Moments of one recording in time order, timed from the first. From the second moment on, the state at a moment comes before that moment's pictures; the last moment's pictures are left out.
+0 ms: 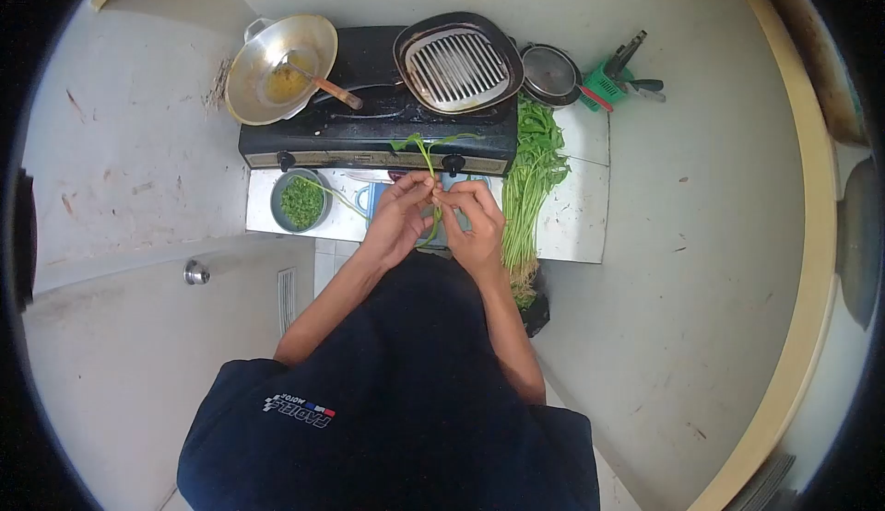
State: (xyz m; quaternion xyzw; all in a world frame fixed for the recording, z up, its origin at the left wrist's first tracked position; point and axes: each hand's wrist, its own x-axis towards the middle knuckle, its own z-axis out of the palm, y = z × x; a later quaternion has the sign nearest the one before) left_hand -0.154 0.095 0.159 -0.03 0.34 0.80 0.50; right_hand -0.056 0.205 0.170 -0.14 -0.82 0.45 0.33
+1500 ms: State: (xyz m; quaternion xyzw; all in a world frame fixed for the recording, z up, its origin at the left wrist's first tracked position) left_hand -0.202 0.063 0.178 0.00 0.41 0.81 0.42; right_hand -0.025 0.242 -0.054 -0.44 -0.83 0.33 0.11
